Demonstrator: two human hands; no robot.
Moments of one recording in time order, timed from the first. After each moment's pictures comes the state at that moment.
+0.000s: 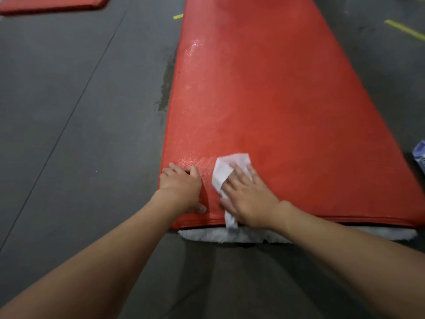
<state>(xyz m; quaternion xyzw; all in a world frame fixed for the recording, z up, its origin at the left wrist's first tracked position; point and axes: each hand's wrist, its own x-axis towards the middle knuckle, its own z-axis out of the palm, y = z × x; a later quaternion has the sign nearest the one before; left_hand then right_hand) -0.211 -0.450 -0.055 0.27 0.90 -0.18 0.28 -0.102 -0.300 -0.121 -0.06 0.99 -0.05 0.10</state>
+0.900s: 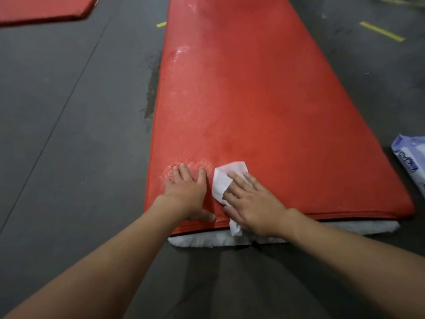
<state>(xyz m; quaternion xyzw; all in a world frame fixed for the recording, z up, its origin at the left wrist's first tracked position) -0.197 -0.427 -0.067 0.35 0.87 -0.16 0.31 -0.071 -0.280 -0.116 -0.05 0.99 -0.06 0.10</state>
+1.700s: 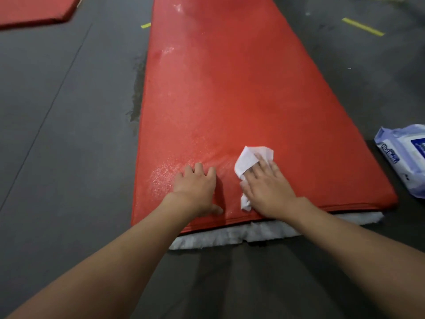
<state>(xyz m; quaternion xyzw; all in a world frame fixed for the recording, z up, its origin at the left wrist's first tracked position) -0.180 -0.389 -0.055 0.42 0.86 -0.15 0.24 -0.059 -0.233 -0.115 0.12 0.99 -0.03 0.09</state>
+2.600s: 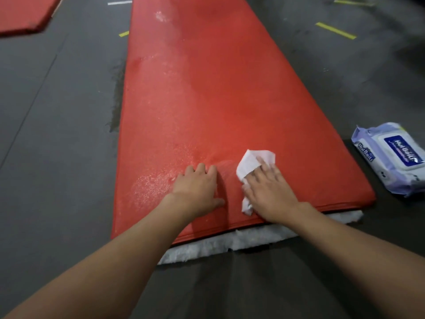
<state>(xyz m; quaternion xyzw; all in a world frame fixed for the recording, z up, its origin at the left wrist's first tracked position) -0.174 -0.350 -0.056 0.47 0.86 -0.09 0.20 -0.033 -0.205 -0.114 0.16 0.98 -0.03 0.08</state>
